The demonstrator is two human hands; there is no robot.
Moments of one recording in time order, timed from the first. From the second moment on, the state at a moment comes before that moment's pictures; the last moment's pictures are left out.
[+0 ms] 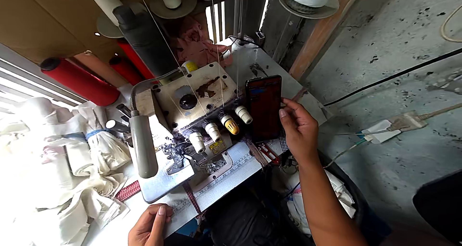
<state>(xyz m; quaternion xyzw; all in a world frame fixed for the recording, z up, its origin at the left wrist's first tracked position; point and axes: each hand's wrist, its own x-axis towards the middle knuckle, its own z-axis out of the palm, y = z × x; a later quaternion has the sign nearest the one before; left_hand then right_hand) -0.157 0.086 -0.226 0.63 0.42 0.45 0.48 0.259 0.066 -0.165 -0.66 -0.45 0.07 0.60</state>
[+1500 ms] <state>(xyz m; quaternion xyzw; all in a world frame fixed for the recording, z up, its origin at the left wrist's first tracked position) -0.158 0.086 -0.227 0.64 0.43 0.45 0.46 0.238 0.069 -0.172 -0.65 -0.43 0.14 0.62</state>
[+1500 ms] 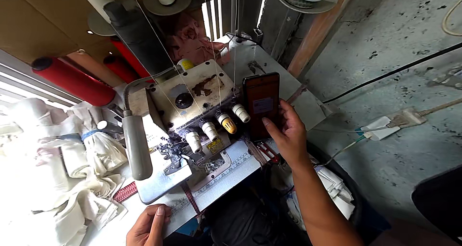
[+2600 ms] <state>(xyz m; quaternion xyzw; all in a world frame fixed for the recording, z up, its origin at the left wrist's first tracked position) -0.175 0.101 -0.230 0.68 0.47 0.46 0.33 0.241 0.053 -0.178 -0.65 -0.42 0.20 0.60</state>
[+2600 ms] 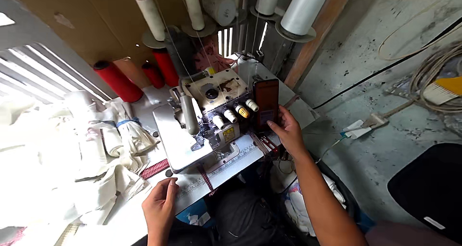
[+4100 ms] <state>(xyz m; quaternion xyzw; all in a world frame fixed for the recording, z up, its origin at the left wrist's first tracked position) -0.167 0.100 -0.230 0.72 0.52 0.39 0.24 0.268 0.087 -0.145 -0.59 -0.43 0.15 0.66</state>
